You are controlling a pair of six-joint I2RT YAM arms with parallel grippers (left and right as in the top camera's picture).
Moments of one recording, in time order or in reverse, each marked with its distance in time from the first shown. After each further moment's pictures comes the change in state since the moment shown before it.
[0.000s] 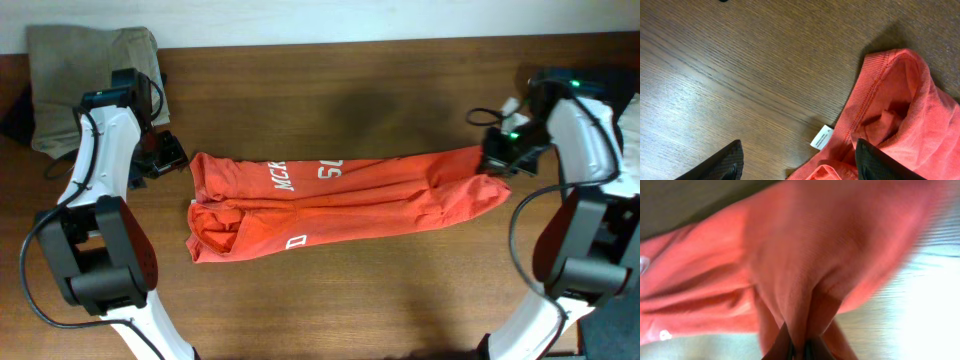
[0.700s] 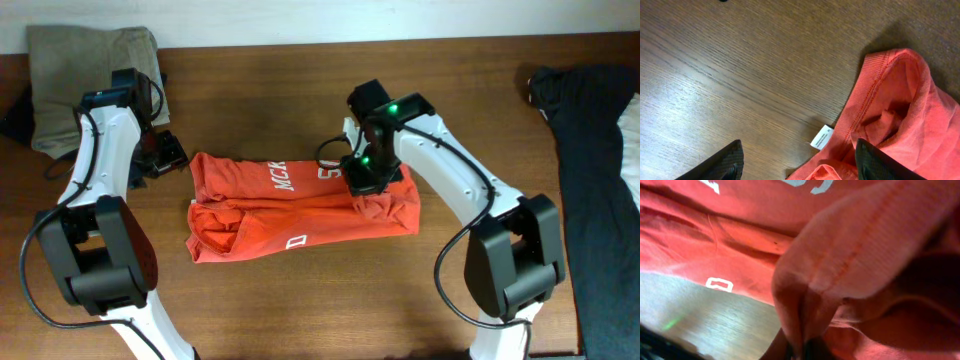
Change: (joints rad) left arm 0.000 0.000 0.000 0.000 0.000 0.000; right arm 0.634 -0.007 -0.013 0.096 0.008 0.132
